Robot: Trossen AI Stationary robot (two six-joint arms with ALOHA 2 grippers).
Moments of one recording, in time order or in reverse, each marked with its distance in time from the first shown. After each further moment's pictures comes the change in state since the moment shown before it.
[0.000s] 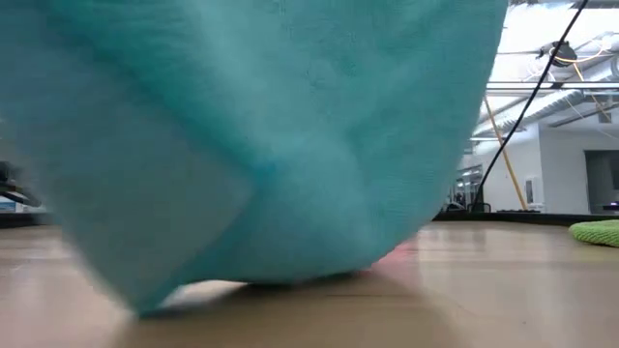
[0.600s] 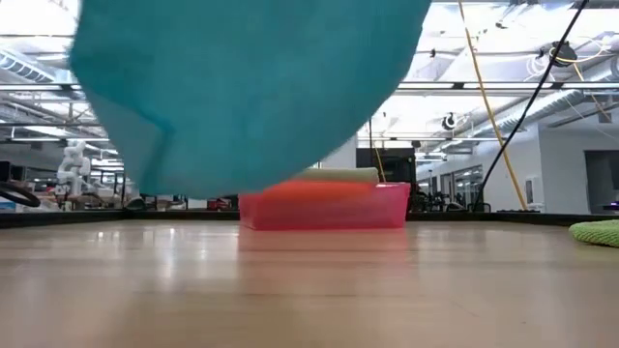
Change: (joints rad) left arm 0.030 -0.234 0.000 -0.137 -0.181 0.091; right arm -0.071 0.054 0.000 0.207 0.005 -0.155
